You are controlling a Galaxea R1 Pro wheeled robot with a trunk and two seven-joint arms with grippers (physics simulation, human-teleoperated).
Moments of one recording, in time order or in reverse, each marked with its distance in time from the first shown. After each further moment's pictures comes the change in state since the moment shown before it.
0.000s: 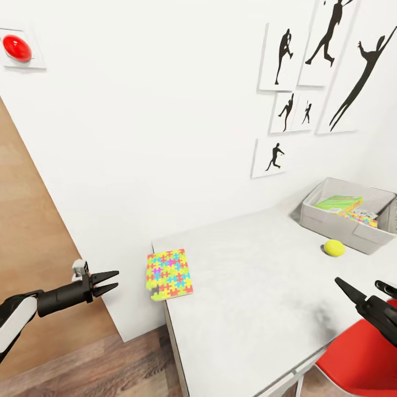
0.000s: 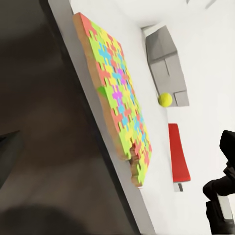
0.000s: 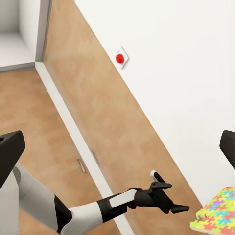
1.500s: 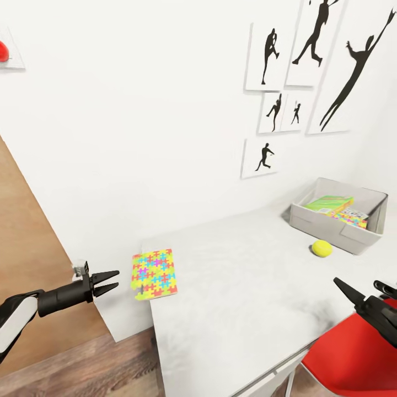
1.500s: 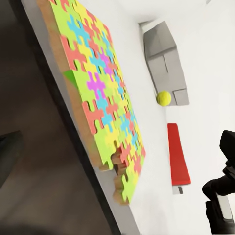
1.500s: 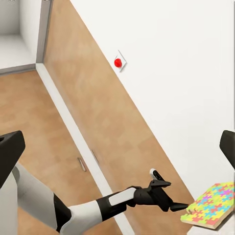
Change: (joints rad) left arm 0.000 -0.001 0.000 -0.003 -0.001 0.000 0.000; right arm 0.000 0.001 0.003 0.000 0.007 -0.001 -0.001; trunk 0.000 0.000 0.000
